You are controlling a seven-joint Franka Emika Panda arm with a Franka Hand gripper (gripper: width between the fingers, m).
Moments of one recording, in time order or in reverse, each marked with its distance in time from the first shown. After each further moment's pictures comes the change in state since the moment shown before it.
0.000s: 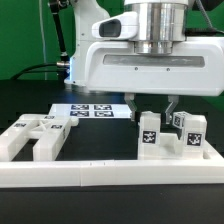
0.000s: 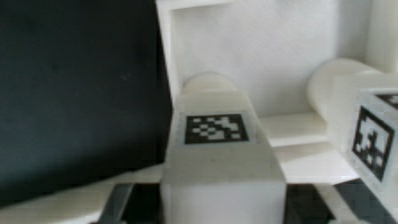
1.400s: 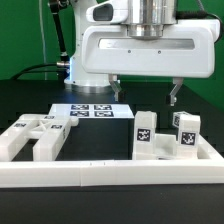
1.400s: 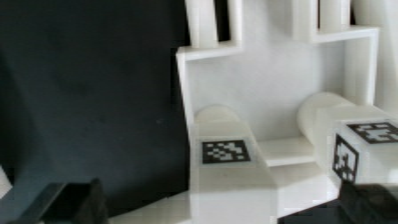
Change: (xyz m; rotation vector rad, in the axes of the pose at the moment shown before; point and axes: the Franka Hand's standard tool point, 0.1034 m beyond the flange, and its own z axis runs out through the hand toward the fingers) arm -0.025 0.011 -0.023 0.009 -0.021 0.020
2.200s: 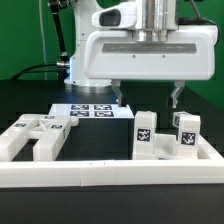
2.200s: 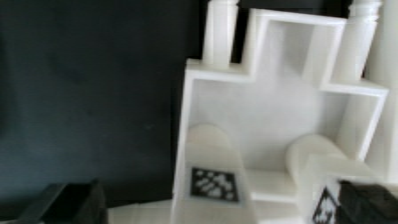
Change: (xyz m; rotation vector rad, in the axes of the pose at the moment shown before) arm -0.014 -0.003 0.011 -0.001 0.032 -0.230
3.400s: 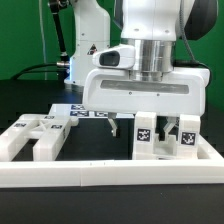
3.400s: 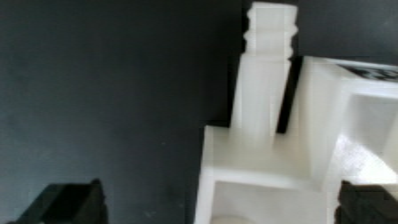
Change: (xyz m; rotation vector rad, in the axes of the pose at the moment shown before) arm -0.015 0.011 0.057 -0.050 -0.015 0.005
